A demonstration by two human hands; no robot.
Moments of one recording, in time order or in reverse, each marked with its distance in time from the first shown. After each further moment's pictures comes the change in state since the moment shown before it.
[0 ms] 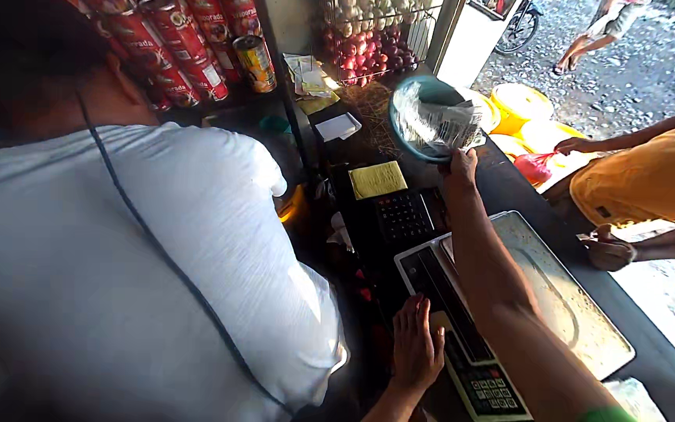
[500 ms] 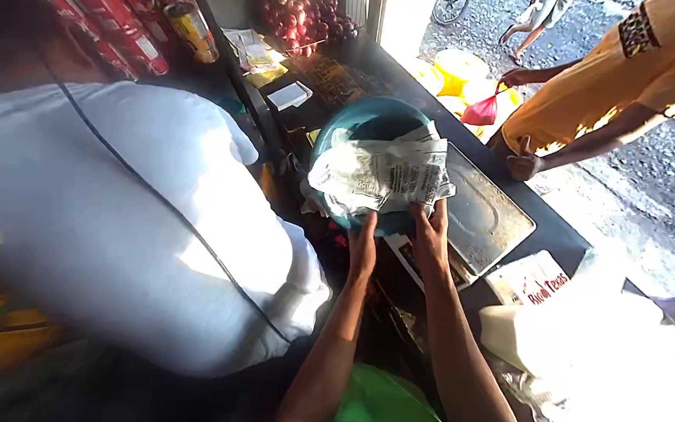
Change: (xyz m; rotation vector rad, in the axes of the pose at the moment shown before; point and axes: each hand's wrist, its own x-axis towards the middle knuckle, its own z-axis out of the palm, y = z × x) left_hand 0.062 0.042 -0.091 -1.193 0.101 -0.530; right_hand -0.338 -0.012 -0.151 -0.010 -0.109 -0.164
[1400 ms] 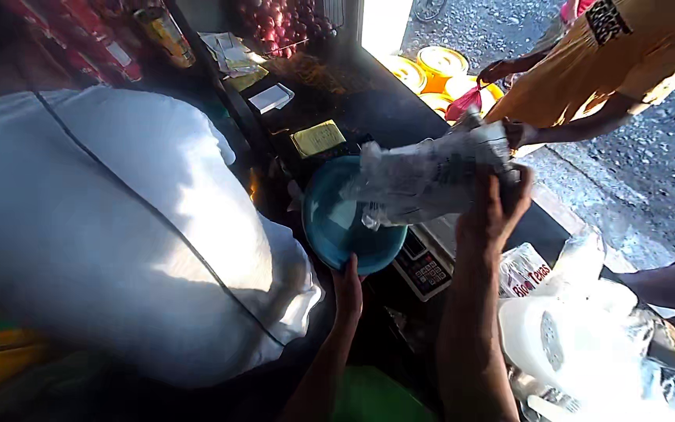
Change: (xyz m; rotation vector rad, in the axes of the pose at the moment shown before) left_hand -0.068 -0.018 -0.034 0.083 0.193 -0.278; right_hand 0.020 -0.101 -0.043 -0.204 0.294 -0.454
